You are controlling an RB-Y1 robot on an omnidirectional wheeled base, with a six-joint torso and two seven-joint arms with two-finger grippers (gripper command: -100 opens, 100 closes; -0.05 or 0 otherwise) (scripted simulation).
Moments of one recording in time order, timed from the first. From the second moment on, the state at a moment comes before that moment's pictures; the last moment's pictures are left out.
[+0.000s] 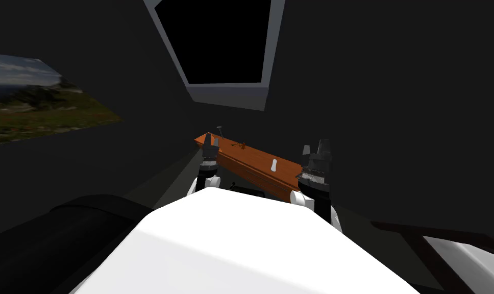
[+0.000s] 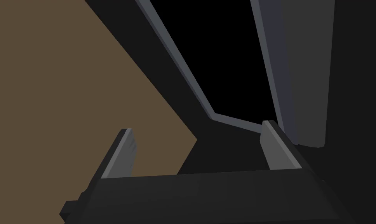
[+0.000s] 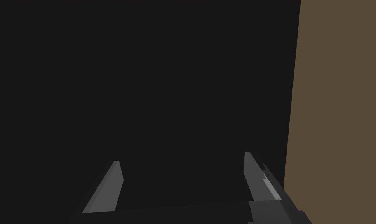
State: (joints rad) left arm 0.52 0.00 -0.05 -2.21 -0.05 -0.55 -0.05; right arm 0.54 0.00 0.01 -2.37 0.11 -0.36 -0.03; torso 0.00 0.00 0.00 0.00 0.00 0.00
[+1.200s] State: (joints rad) left arm 0.52 0.00 -0.05 -2.21 -0.05 -0.55 -0.05; right arm 0.53 -0.30 0.03 -2.20 0.35 -0.31 -0.06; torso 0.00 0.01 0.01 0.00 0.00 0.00
